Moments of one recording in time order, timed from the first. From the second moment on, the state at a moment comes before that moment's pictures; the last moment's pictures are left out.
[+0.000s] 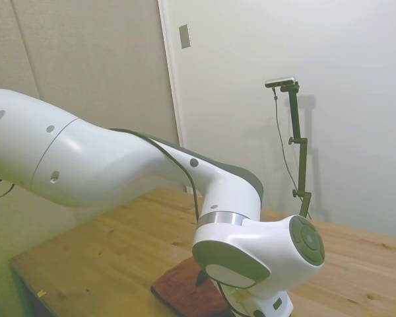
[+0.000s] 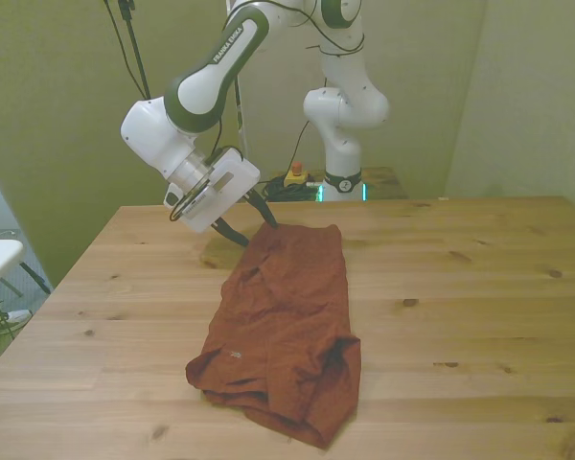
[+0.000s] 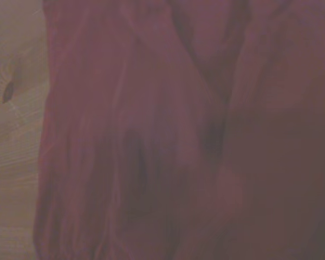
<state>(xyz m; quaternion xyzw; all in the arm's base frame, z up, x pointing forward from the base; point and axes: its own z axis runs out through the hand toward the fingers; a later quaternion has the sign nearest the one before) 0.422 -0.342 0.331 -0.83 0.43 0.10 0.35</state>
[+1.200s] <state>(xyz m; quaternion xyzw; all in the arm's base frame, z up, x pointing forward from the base) 0.411 -0.326 0.343 -0.83 0.42 0.09 0.35</state>
